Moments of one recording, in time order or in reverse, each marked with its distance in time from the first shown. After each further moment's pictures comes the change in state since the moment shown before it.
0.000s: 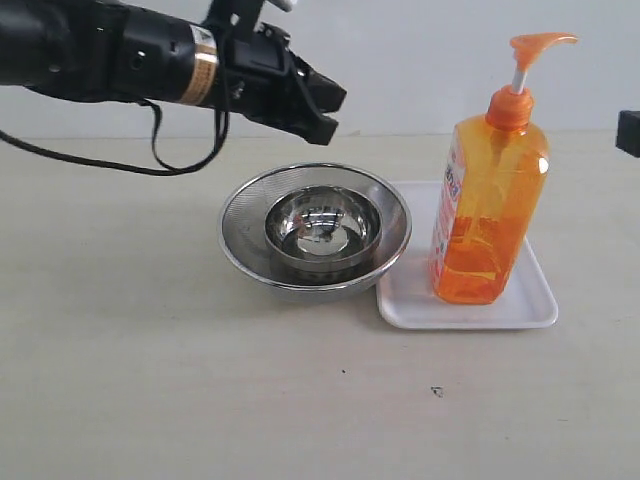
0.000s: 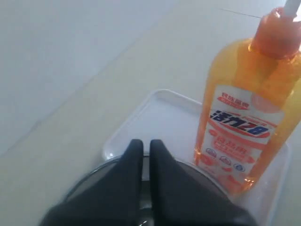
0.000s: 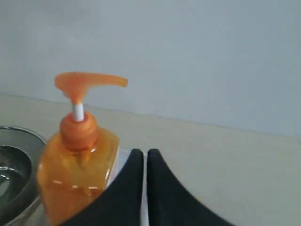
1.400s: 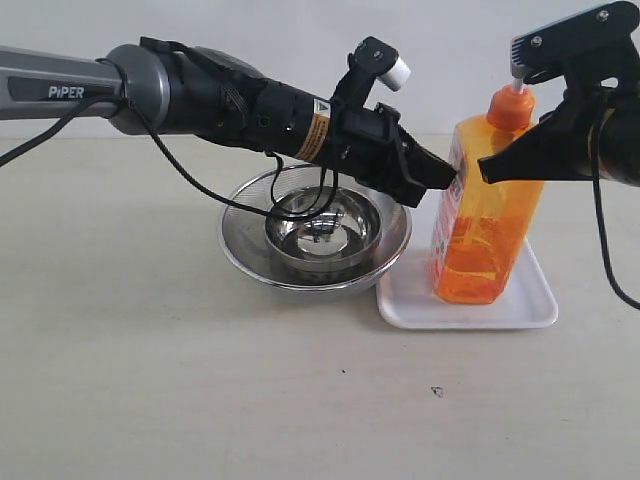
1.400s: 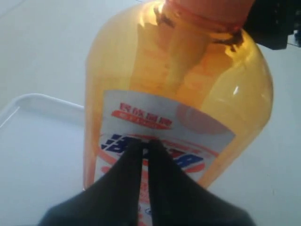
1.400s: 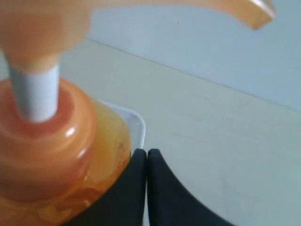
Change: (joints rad) left arm -0.076 0.466 -0.410 0.006 -0.399 -0.060; right arm -0.002 0.641 -0.239 -0.256 0.069 0.164
